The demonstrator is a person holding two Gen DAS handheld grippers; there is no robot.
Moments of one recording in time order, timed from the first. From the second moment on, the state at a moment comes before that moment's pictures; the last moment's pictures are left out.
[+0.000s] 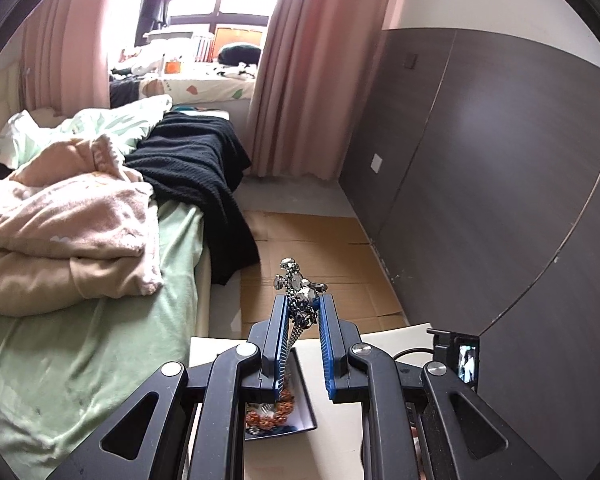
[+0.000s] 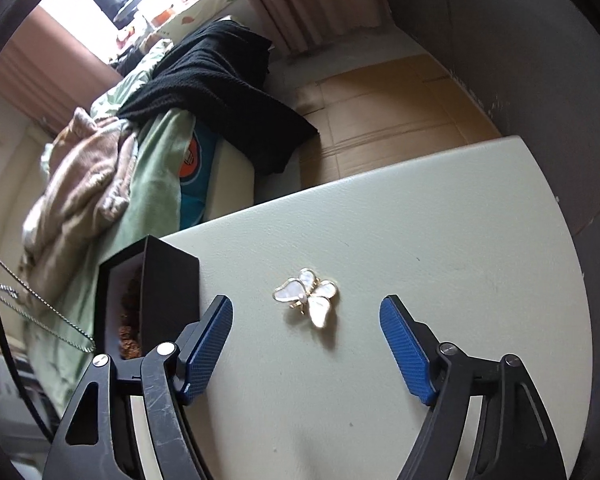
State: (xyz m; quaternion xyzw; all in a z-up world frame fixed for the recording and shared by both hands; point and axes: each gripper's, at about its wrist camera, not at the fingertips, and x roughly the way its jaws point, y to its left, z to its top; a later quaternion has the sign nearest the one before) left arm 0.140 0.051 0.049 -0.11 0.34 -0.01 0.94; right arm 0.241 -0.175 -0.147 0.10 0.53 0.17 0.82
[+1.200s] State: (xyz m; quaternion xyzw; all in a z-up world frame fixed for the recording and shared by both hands) left arm 0.144 0.097 -0.062 -0.29 0.40 -0.01 0.87; right arm 0.220 -0.179 -0.124 0.14 0.53 0.23 0.81
